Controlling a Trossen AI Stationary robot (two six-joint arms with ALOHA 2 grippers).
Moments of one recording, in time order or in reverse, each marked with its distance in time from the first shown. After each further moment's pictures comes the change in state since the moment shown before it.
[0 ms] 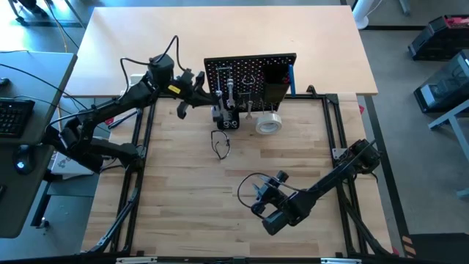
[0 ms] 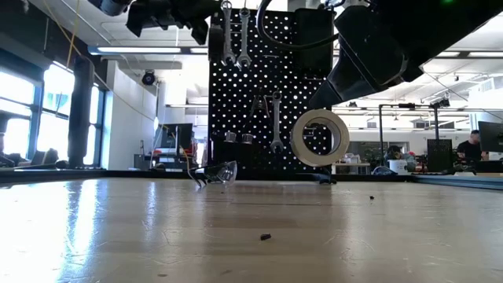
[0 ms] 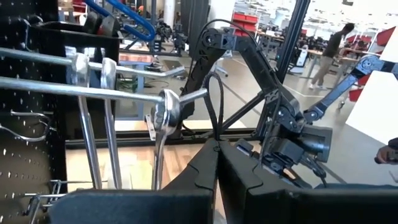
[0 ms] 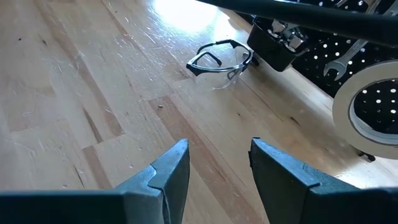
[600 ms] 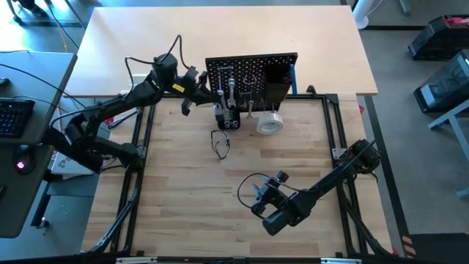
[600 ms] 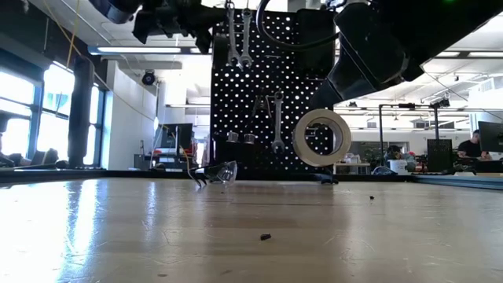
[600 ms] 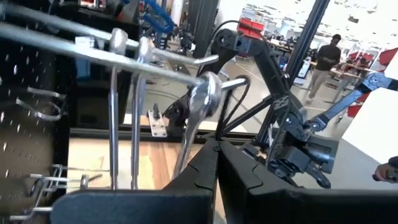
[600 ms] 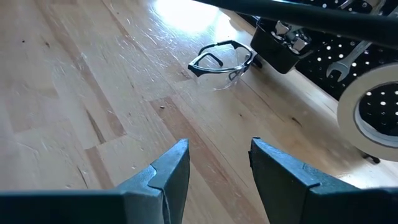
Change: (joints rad) left arm 0.003 0.054 0.000 0.065 -0.004 -0.097; right arm 0.000 0.000 0.000 0.005 0.001 0.000
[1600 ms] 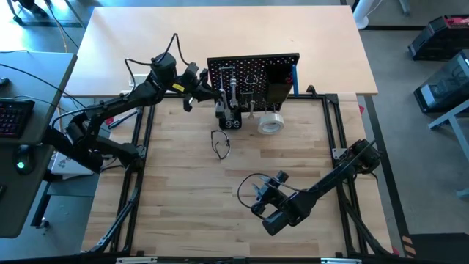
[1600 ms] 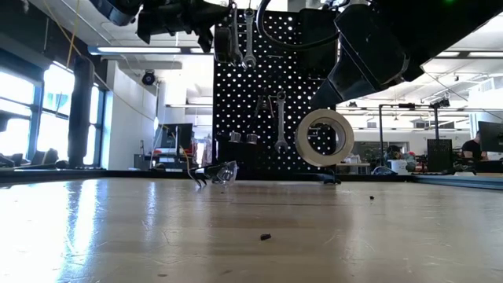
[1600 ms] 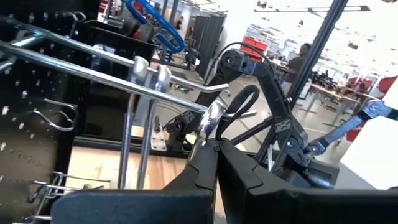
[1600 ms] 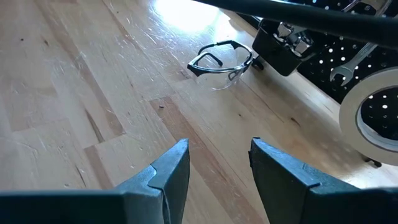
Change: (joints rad) left arm 0.011 0.022 0.000 0.137 -0.032 -0.166; right arm 0.000 0.000 0.000 -0.001 0.001 -0.006
